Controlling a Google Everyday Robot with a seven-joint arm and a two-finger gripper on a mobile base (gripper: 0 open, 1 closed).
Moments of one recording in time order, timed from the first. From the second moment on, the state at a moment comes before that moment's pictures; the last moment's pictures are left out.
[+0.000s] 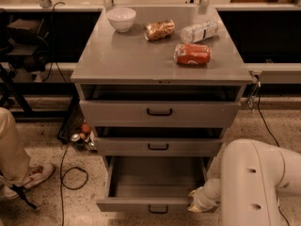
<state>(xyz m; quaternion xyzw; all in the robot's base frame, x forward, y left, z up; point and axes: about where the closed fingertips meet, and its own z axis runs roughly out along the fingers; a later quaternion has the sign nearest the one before) 0.492 -0.215 0.163 -0.61 0.77 0.06 0.15</state>
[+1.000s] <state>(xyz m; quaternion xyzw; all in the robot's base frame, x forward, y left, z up) 0.489 -0.213 0.161 -0.62 0.77 0.06 0.15</state>
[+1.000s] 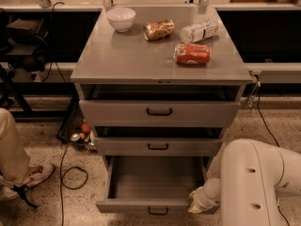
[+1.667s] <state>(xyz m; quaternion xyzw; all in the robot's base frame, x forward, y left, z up) 0.487 -0.211 0.158 -0.62 0.77 0.06 0.15</state>
